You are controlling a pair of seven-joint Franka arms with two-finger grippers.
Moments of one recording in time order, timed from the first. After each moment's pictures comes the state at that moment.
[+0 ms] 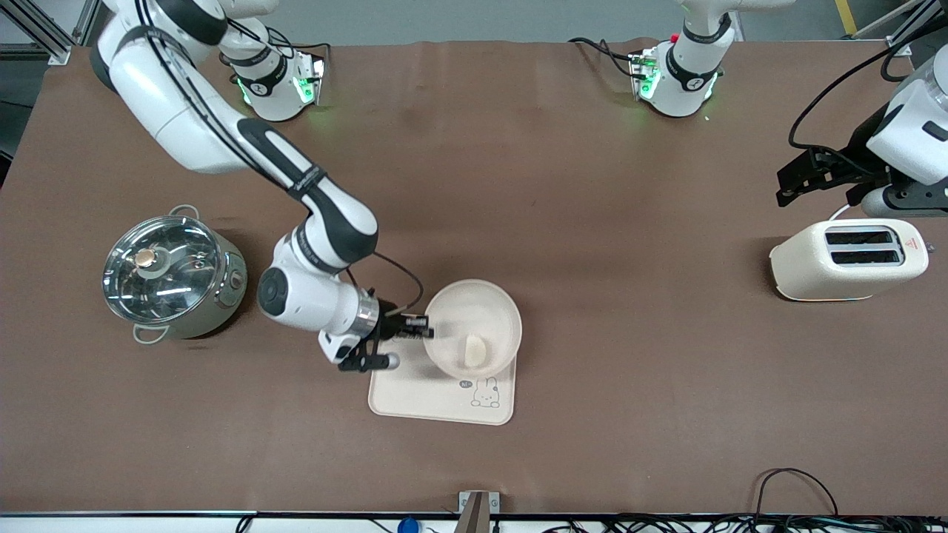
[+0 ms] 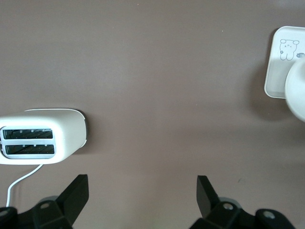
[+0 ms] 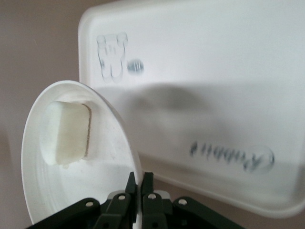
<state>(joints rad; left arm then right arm) -0.05 0.06 -0.10 -1.43 0.00 1.51 -0.14 0.00 0.81 0.59 -1.58 0.14 2.48 0.29</state>
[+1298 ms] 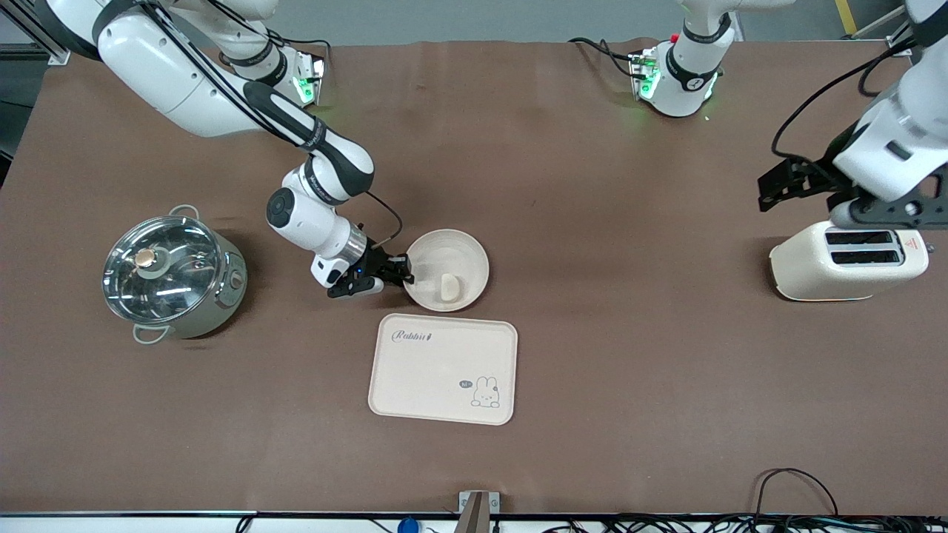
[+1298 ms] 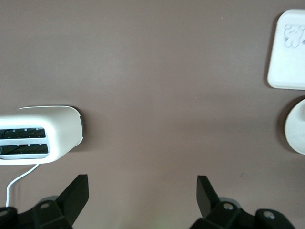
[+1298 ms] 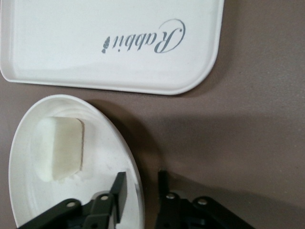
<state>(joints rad) -0.06 0.11 -0.13 -1.45 0.02 1.51 -0.15 -0.14 0.68 0.66 -2.17 0.15 3.01 0.19</state>
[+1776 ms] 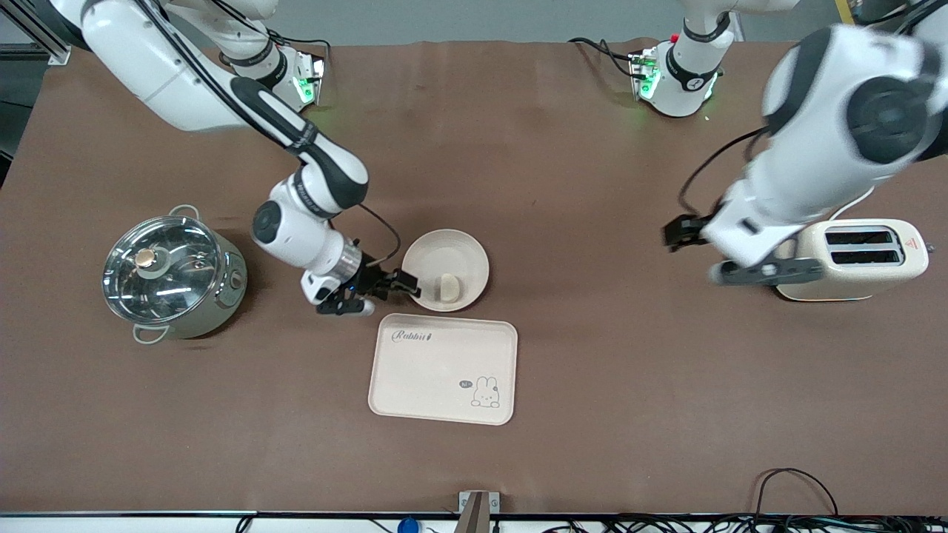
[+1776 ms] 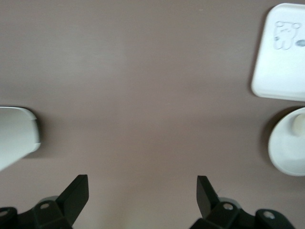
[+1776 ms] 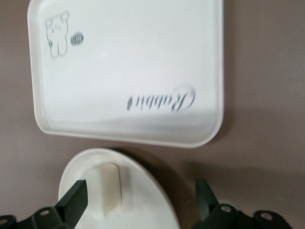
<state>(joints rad) -0.24 0.28 -0.15 -1.45 0.02 1.66 -0.40 -0.15 0.62 0.63 -1.97 0.16 2.74 0.32</state>
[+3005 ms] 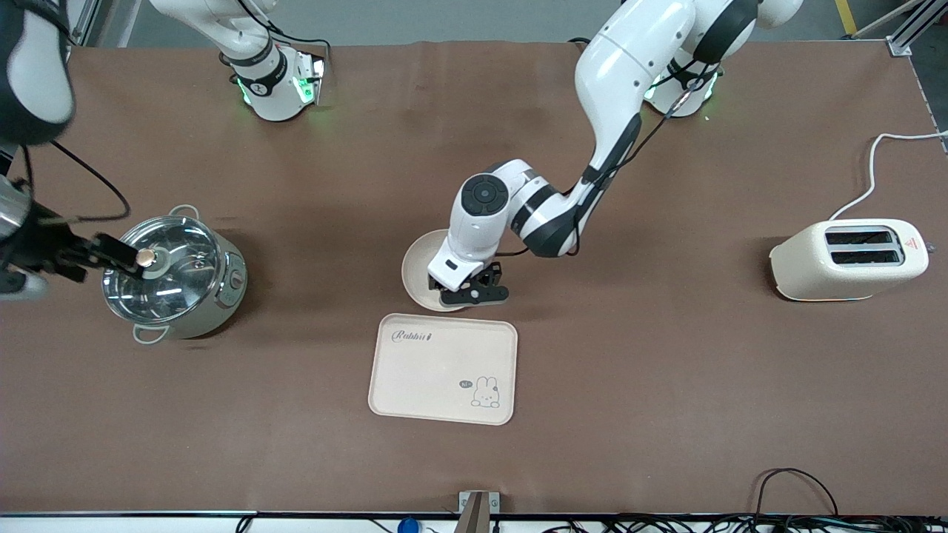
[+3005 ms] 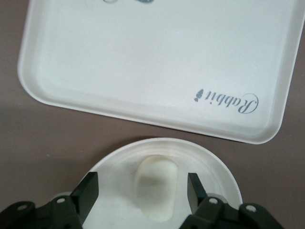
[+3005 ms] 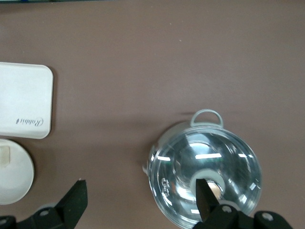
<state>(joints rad) -0.71 0.88 -0.13 -1.32 0.09 2.42 -0.96 0.07 0.13 -0.15 -1.54 0.08 1.74 -0.08</state>
